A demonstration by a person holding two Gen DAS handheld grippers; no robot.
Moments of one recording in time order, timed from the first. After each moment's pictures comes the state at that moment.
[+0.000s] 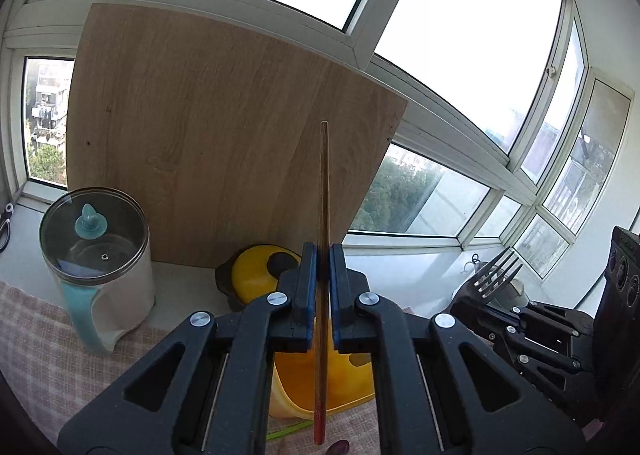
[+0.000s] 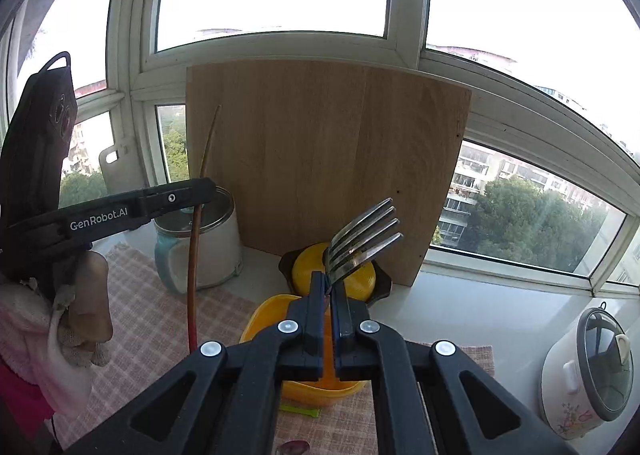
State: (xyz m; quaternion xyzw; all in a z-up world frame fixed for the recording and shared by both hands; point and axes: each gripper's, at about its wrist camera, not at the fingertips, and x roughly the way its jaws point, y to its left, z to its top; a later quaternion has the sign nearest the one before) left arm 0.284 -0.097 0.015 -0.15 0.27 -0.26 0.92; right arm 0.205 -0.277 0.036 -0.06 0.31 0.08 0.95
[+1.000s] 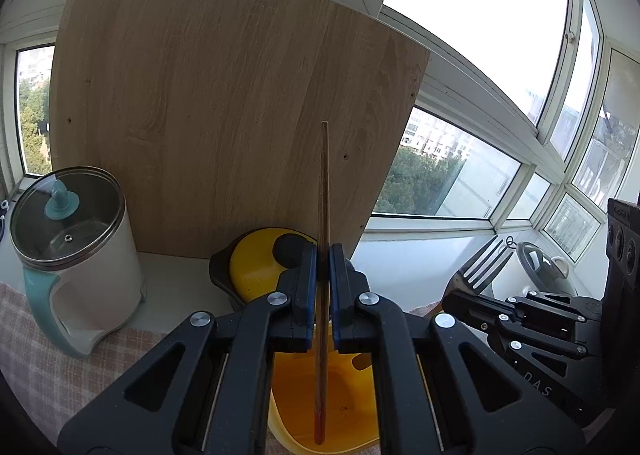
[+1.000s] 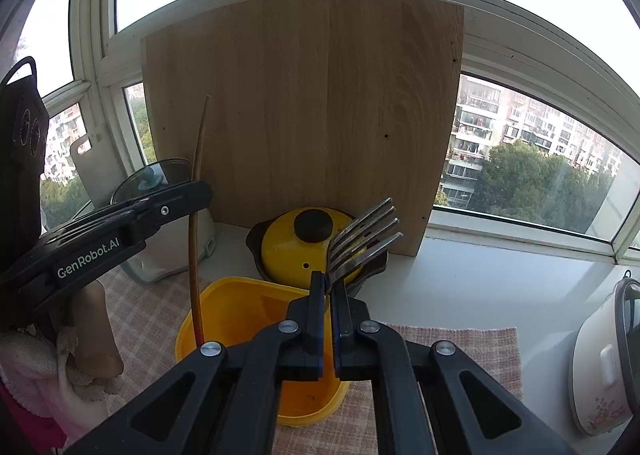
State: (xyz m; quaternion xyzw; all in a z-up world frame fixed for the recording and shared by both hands) left arm 0.308 -0.154 -0.047 -0.10 0.28 -0.22 0.93; right arm 0.262 -0.321 -0.033 -0.03 0.36 0.08 0.93
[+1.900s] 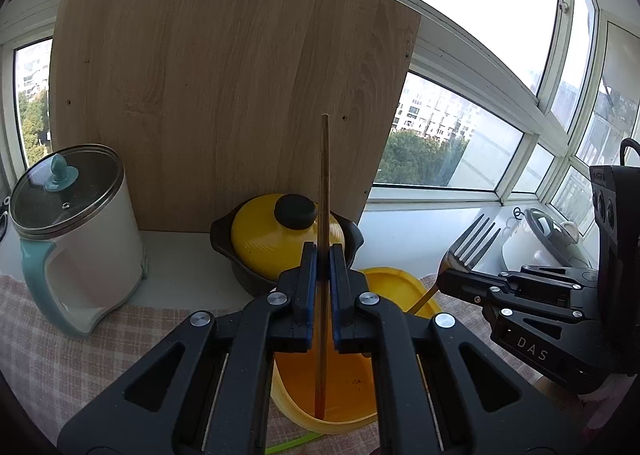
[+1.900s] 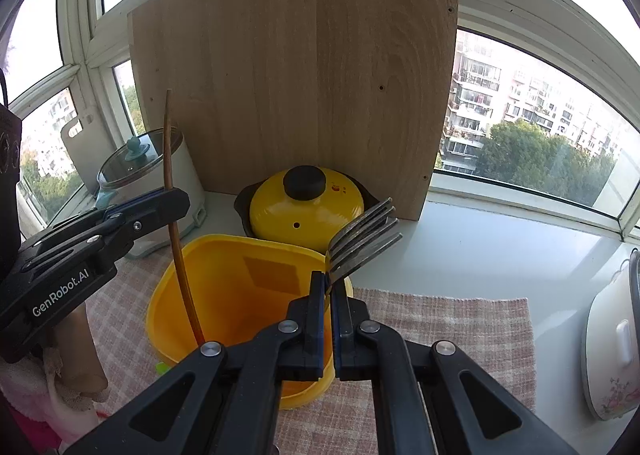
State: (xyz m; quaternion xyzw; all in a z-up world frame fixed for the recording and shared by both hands) left arm 0.289 -0.163 -0.079 -0.07 0.30 -0.22 0.93; right arm 0.261 -0.332 -0.063 -0.02 0.40 0.08 0.91
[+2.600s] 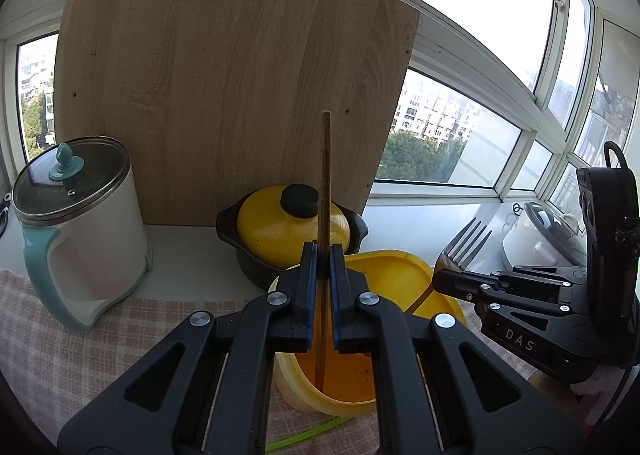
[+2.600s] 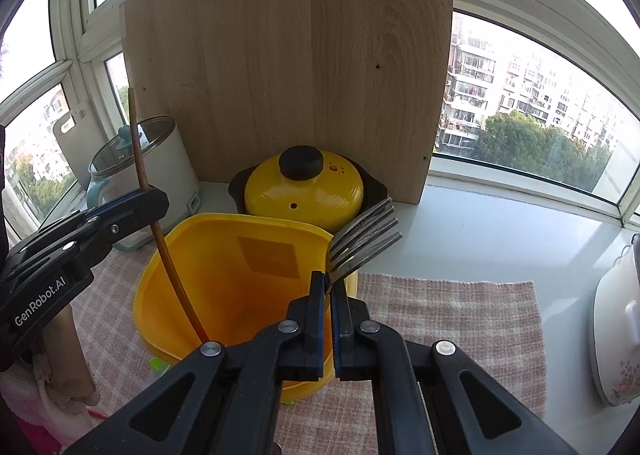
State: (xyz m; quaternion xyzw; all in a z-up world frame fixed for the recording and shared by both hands) left arm 0.282 -0.154 -0.088 -0.06 0.29 -0.23 0.93; right arm 0.258 -0.327 -0.081 -0.01 0.41 0.06 0.91
